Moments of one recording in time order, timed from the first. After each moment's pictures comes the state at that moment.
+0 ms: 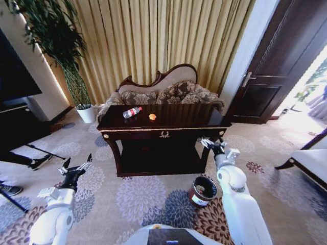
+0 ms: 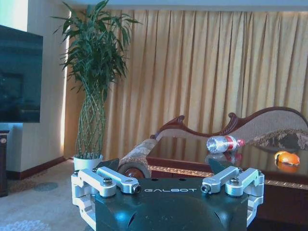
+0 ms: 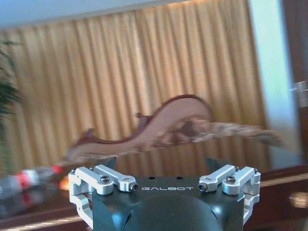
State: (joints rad) left arm 1.67 -1.34 -0.95 -2.19 -0.48 0.12 0.02; right arm -1.21 1.34 0.62 2.13 0.47 -0.44 0.11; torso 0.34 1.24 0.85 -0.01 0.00
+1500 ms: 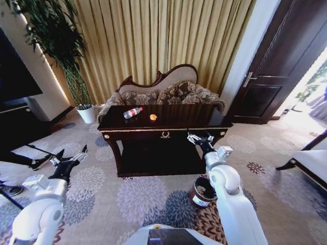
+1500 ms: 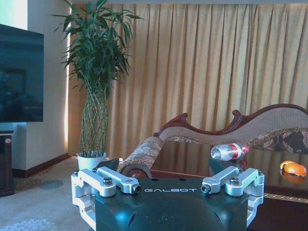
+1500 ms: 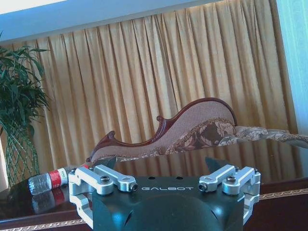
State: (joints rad) left arm 1.65 -1.23 -1.00 -2.32 -0.61 0.32 -0.10; right arm -1.23 1.36 0.54 2.14 0.41 -0.37 0.09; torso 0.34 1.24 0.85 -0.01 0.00
